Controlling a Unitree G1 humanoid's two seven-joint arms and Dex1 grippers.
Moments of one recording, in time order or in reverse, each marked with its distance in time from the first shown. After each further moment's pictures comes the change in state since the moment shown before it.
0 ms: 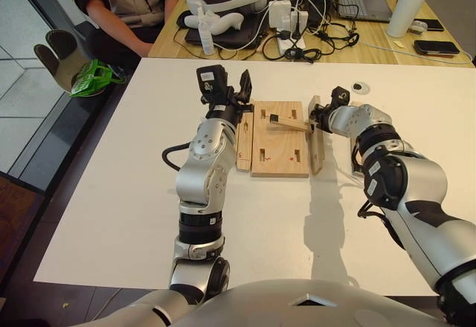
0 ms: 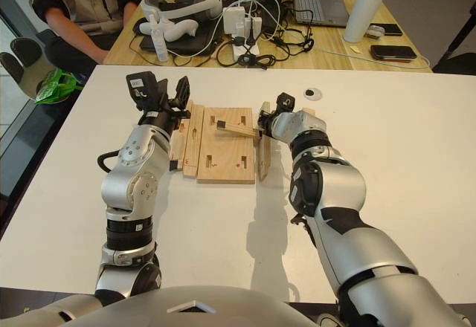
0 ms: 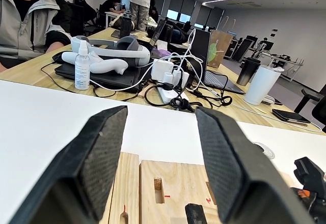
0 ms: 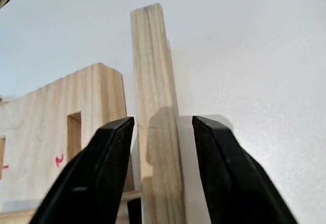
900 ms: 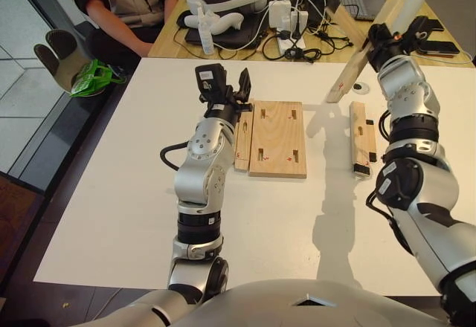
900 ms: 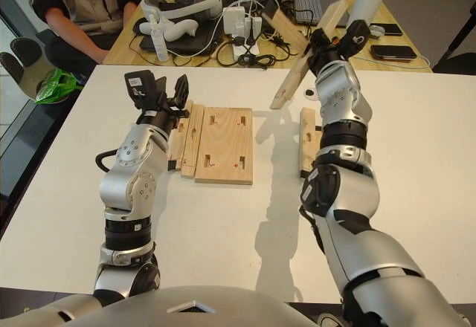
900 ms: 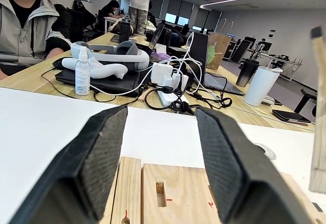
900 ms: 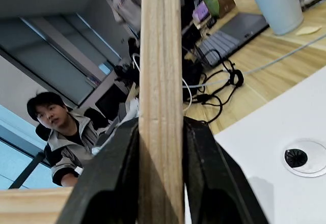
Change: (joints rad) left arm 0.000 0.020 0.002 -0.001 0.011 -0.011 -0.037; right arm 0.104 -0.012 -0.150 -0.572 0.227 -0.294 0.134
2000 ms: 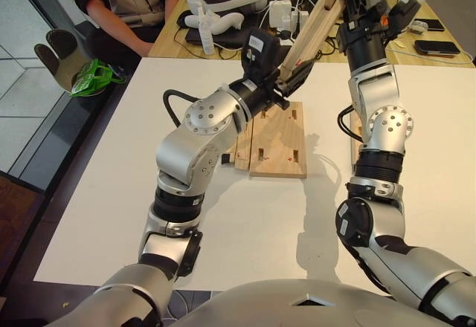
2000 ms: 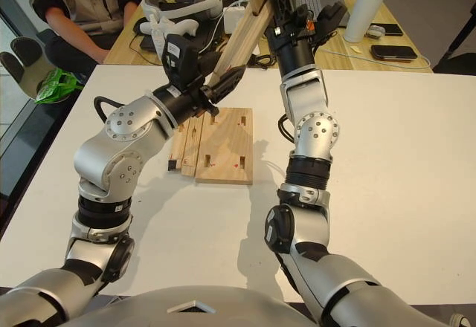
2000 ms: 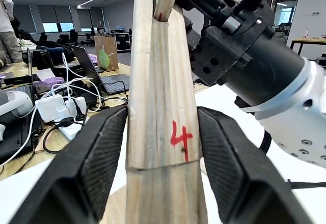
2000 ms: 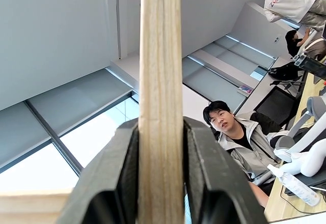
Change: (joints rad) left arm -0.216 0.271 -0.195 -0.089 -0.166 0.155 -0.331; right arm 0.188 0.249 0.119 -0.519 0.532 0.198 0.239
